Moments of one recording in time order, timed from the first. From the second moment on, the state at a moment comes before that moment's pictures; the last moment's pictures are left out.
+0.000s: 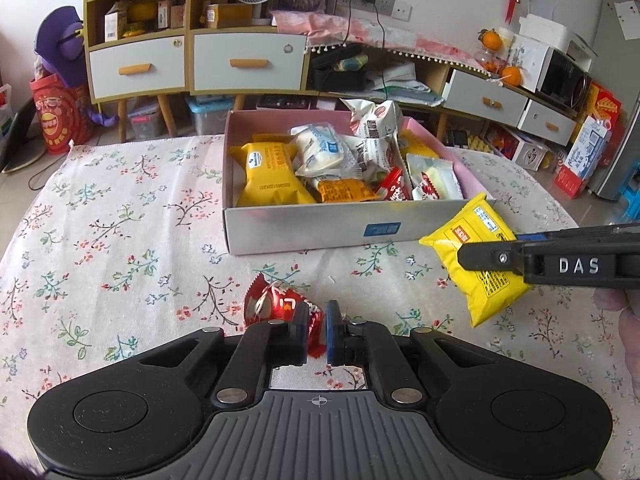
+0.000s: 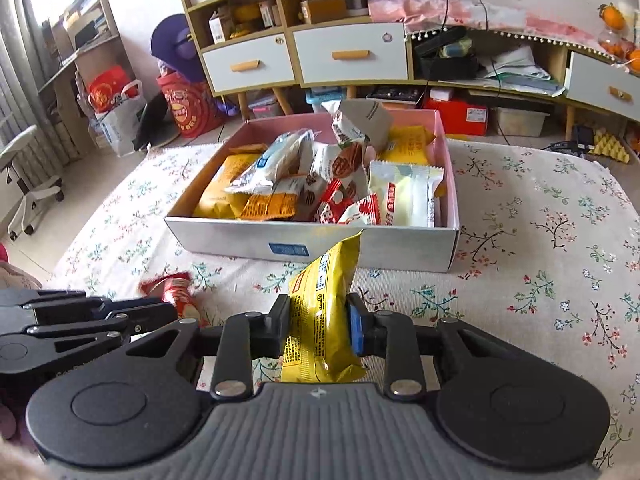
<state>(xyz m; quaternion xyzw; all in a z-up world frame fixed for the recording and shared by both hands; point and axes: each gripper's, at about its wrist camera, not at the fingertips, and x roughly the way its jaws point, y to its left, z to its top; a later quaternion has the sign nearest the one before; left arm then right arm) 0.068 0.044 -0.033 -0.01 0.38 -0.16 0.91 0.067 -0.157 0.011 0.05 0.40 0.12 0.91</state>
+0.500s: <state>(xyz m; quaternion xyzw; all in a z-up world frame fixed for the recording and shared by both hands) 0.066 0.050 -0.031 -0.03 0.40 -0.17 0.90 0.066 -0.170 0.019 0.08 0.39 0.11 0.91</state>
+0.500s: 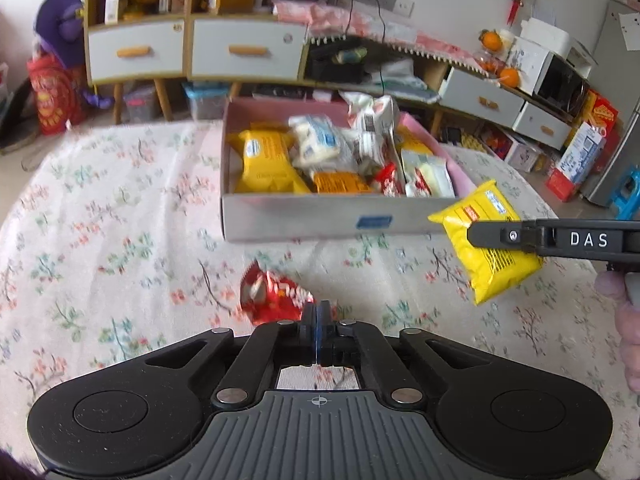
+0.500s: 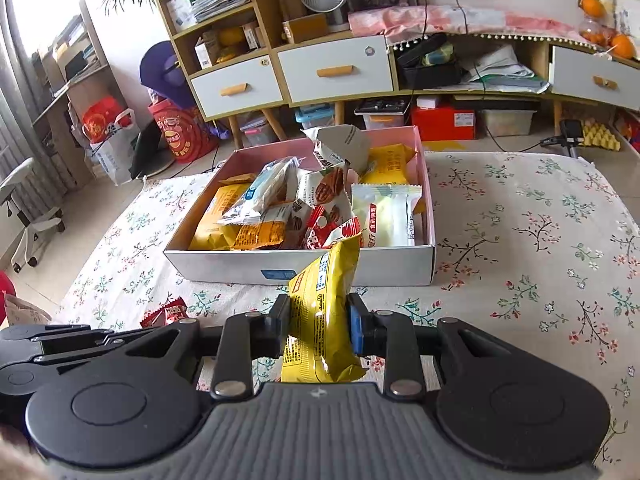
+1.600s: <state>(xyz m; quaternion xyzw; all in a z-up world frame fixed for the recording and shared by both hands) 0.077 0.047 -0.015 -0.05 0.39 -0.09 0.91 0.069 -0.166 0.018 0.08 0.39 0.11 0.91</state>
